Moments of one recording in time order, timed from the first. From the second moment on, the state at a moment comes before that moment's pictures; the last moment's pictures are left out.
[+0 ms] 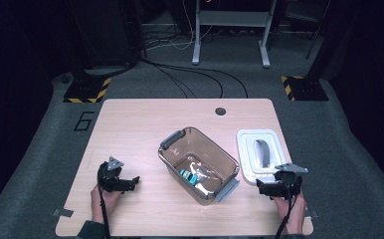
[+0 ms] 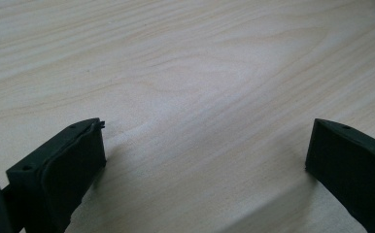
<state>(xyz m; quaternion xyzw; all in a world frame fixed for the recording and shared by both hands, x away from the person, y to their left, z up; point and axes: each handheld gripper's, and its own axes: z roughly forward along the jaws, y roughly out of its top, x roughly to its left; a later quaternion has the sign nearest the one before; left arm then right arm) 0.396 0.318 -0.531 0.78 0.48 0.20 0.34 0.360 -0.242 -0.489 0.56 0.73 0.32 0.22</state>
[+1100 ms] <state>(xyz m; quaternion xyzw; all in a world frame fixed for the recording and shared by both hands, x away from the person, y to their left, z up) 0.396 0.318 -0.531 0.78 0.48 0.20 0.34 0.441 -0.236 -0.485 0.58 0.73 0.31 0.20</state>
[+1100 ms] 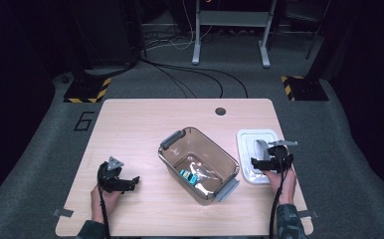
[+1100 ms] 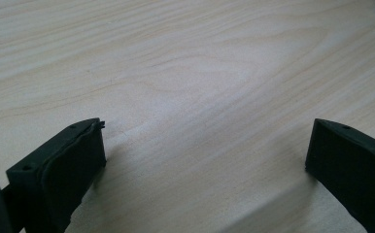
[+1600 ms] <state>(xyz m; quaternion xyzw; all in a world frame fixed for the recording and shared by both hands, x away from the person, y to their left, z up) 0.396 0.318 -0.531 0.78 0.48 0.20 0.34 0.471 -0.245 -0.494 0.60 0.71 0.31 0.21</state>
